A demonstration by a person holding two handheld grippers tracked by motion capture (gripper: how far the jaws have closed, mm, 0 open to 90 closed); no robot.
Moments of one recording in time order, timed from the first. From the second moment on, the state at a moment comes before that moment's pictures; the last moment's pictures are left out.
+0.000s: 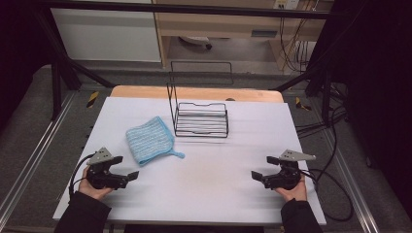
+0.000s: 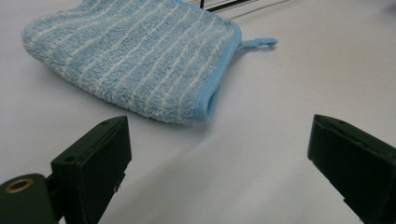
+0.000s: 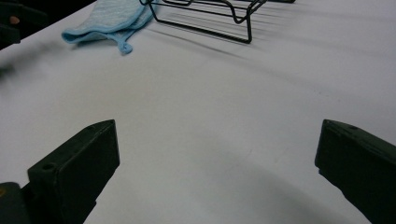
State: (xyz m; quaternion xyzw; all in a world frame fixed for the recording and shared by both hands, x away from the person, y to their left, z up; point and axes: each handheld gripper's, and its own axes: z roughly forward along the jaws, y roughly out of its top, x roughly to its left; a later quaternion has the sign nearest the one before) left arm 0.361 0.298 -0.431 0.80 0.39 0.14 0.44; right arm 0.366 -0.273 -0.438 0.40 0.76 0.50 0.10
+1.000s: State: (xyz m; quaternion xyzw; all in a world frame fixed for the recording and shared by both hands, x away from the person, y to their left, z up) left arm 0.373 0.284 -0.412 0.80 0.39 0.14 0.42; right arm 0.365 -0.272 -0.437 0.40 0.76 0.50 0.10
